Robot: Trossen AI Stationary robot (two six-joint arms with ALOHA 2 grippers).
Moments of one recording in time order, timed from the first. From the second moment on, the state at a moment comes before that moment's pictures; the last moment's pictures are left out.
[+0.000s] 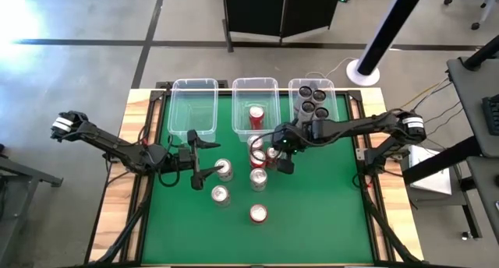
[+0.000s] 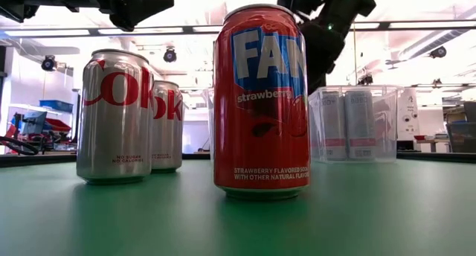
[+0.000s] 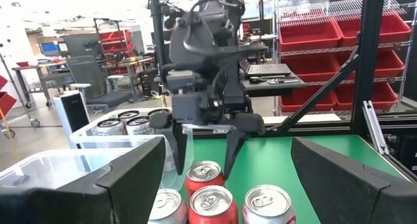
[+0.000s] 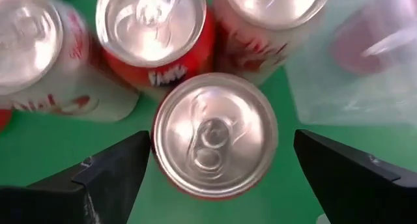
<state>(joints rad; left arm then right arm) -0.33 0.96 0.40 0.64 -0.49 0.11 -0.08 1.60 1.10 -0.55 0.00 0.06</state>
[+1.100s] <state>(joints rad) -0.33 0.96 0.40 0.64 -0.49 0.12 0.00 1.65 1.14 -0.60 -0.01 0.06</state>
